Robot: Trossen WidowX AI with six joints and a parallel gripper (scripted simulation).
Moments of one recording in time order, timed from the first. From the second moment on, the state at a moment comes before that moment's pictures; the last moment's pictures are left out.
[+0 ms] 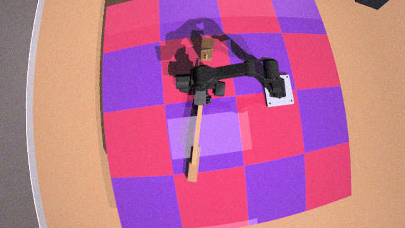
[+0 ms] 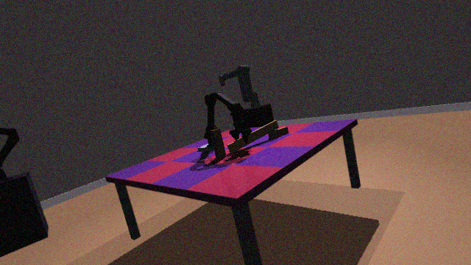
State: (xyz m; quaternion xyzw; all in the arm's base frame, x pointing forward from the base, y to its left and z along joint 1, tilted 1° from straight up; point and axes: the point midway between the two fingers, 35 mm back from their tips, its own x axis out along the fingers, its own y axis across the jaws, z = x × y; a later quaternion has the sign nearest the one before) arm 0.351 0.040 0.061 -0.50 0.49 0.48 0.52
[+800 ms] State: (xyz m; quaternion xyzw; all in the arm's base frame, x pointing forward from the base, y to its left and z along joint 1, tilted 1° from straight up) arm 0.350 0.040 0.054 -0.50 0.49 0.48 0.52
